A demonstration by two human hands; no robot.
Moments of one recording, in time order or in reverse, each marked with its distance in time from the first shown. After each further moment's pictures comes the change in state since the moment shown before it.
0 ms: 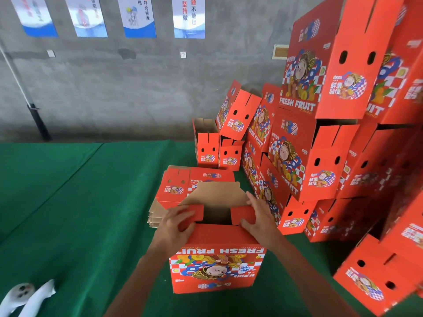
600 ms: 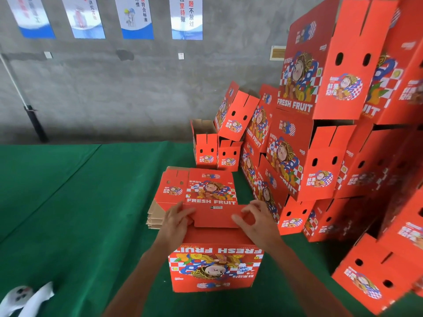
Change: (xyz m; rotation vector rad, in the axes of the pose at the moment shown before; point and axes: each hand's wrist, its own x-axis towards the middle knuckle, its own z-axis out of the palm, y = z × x) left_hand 0.015 0.009 0.001 -0.103 -0.149 -0.256; right_hand -0.007 -0.007 0.004 -0.065 0.091 0.047
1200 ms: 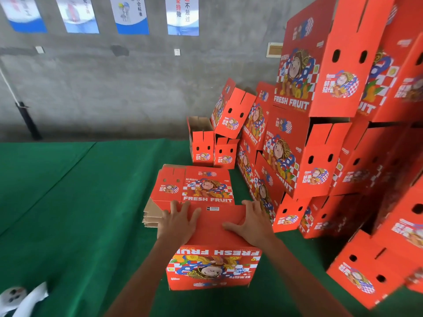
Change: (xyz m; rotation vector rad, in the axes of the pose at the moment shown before) left_hand 0.016 0.014 0.018 0.551 -0.091 -0.198; right_hand 0.006 -0.017 0.005 -0.220 -0.153 0.216
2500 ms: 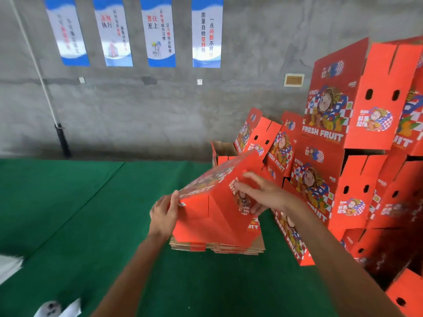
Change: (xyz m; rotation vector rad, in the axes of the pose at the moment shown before) left_hand 0.005 -0.086 -0.100 -0.791 0.409 0.039; right_hand 0.021 -0.139 -0.121 0.463 -0.347 -0.151
